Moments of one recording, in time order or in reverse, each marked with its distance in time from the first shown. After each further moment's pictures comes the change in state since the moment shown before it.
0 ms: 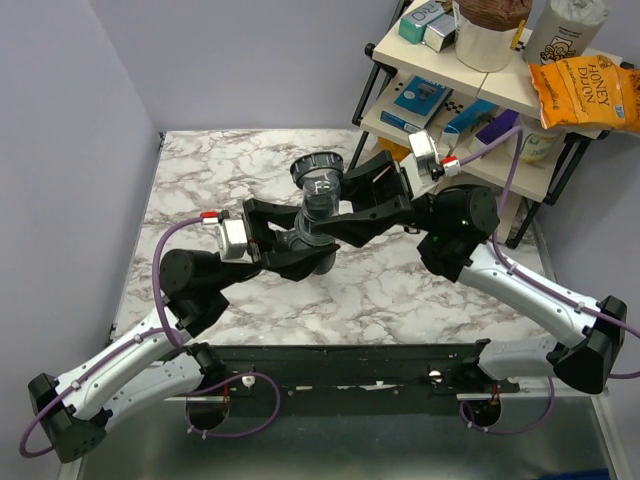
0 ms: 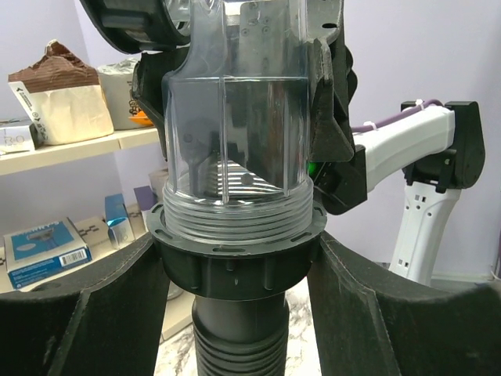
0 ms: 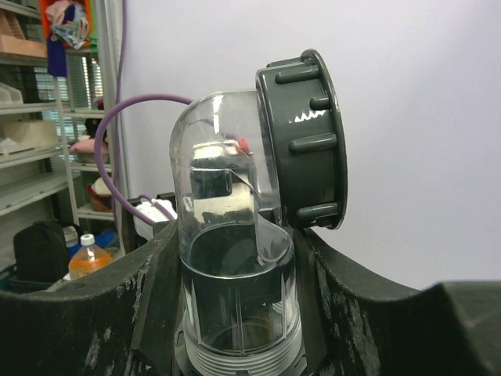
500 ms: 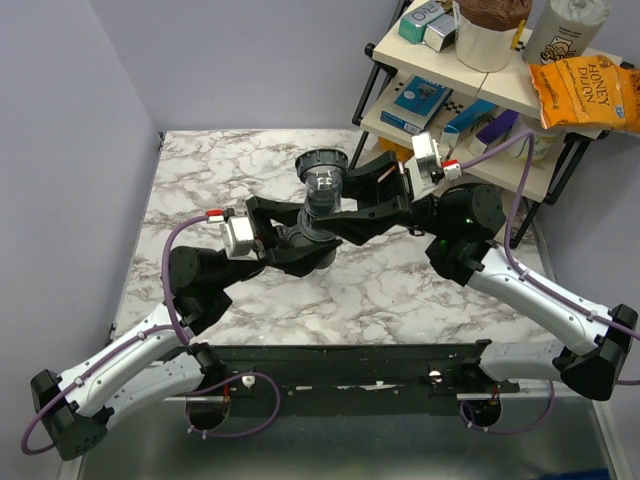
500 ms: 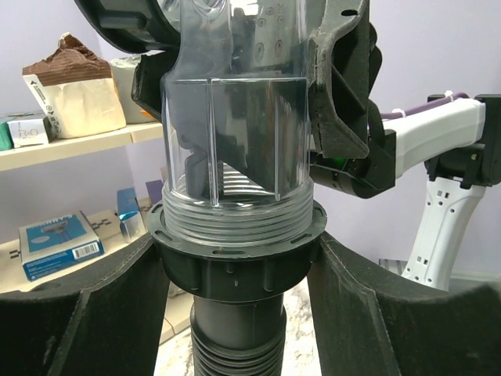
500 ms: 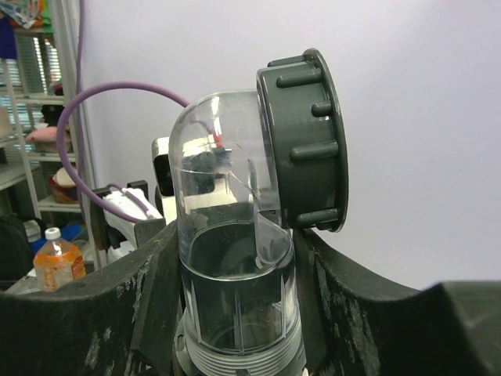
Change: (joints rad) left arm 0.000 0.021 0.000 0.001 -0.025 0.029; right arm 0.000 -0.050 0.000 -0.157 0.059 -0.122
